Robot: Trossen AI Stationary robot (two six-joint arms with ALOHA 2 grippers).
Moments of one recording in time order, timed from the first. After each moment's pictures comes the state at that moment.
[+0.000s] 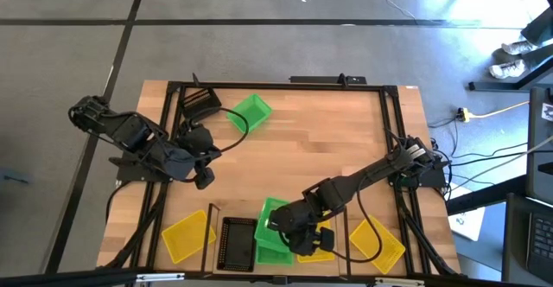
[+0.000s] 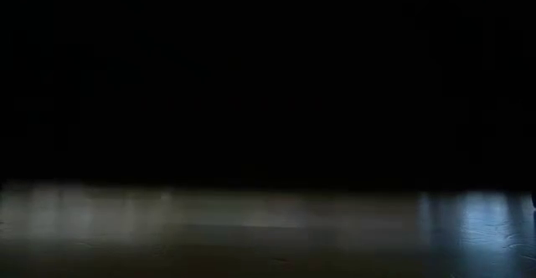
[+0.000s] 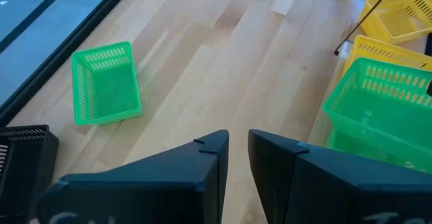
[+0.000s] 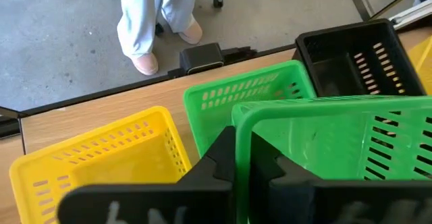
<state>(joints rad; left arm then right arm) -0.50 1.24 1.56 -1.24 -0.61 -0.80 0.47 2.00 1.84 -0.83 -0.34 -0.74</state>
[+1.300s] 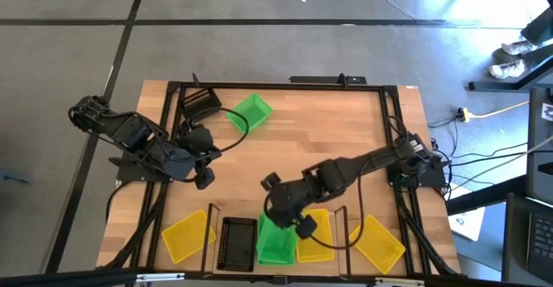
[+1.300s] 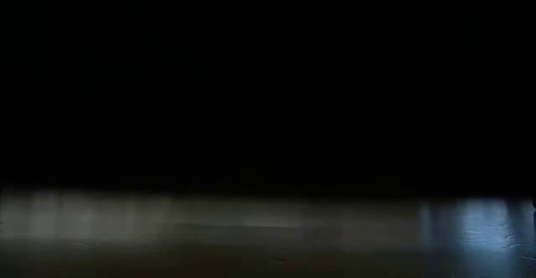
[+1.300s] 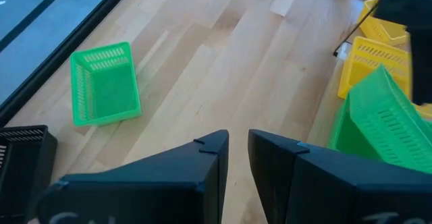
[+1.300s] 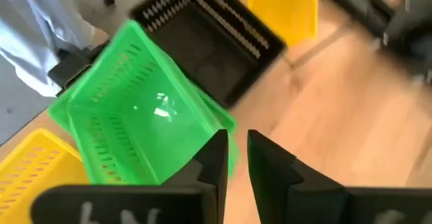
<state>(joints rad) -0.50 1.24 1.56 -1.24 -0.61 -0.80 0.39 2.00 2.03 -0.94 -0.03 -0.36</state>
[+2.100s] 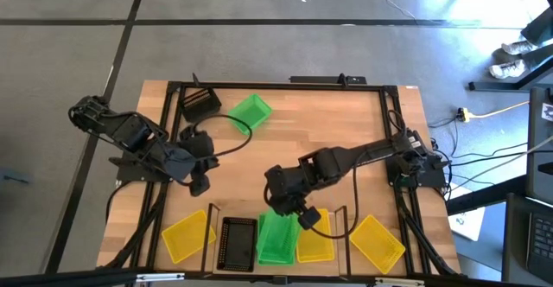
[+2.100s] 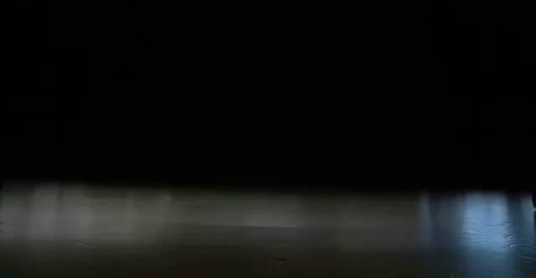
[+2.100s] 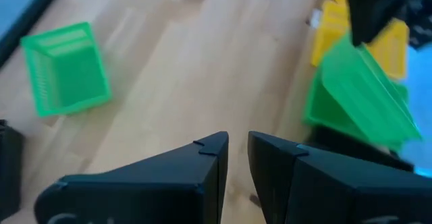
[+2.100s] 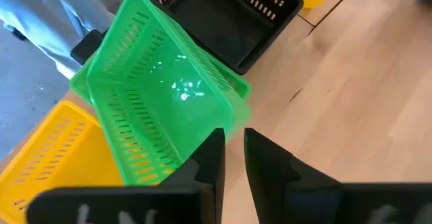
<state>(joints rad) -0.50 1.24 1.56 -1.24 -0.45 -0.75 0.32 2.00 2.04 -1.06 -0.16 -0.32</state>
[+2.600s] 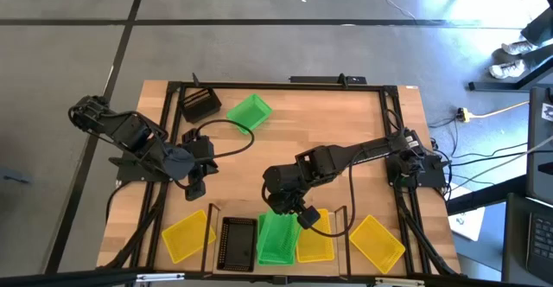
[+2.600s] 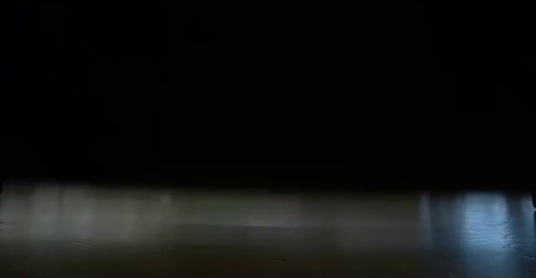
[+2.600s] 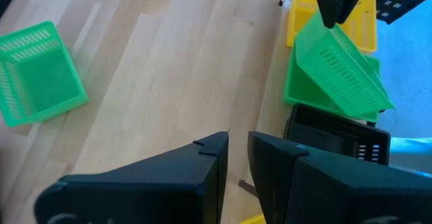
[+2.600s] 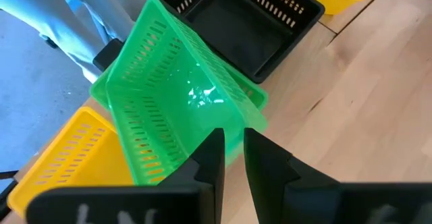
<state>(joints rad) -0.50 1.23 1.56 -1.21 -0.36 -0.69 0.30 2.02 2.04 -1.04 -0.27 -0.33</state>
